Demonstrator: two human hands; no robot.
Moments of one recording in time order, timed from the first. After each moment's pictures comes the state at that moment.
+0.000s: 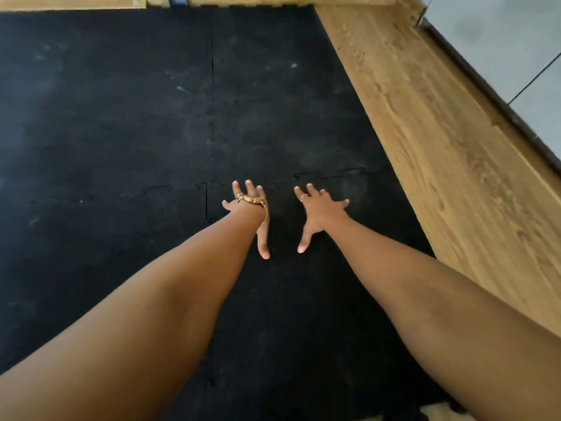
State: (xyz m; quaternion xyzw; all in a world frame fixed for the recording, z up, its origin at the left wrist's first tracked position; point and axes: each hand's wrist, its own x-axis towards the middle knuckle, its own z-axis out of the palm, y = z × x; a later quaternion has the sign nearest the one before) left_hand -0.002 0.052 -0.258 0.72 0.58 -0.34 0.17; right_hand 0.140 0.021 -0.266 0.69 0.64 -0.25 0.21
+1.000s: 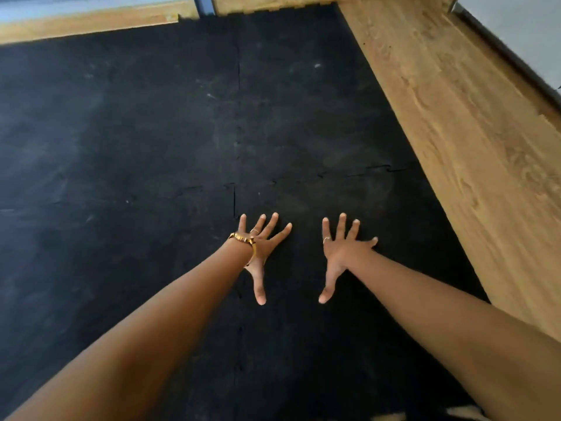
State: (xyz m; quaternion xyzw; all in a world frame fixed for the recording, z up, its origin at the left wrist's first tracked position) left_hand -0.068 -0.005 -0.264 0.81 0.41 -0.39 0.17; right_hand 0.119 -0.038 -0.275 0.66 0.58 -0.35 0.33
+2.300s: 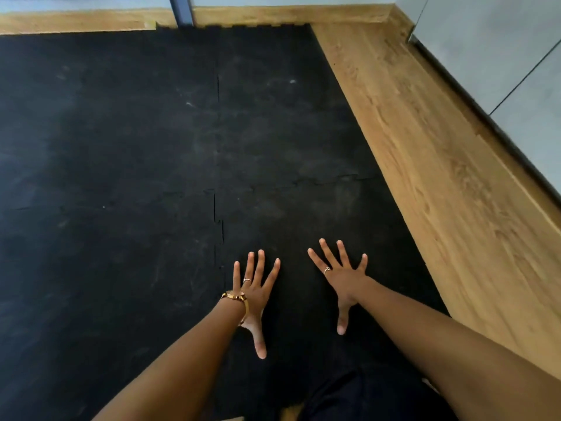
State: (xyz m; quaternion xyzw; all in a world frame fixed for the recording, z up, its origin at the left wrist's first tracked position) left_hand -0.058 -0.100 -0.298 0.82 0.43 -0.32 0.22; right_hand 0.164 -0.111 -0.279 0.61 0.64 -0.31 0.34
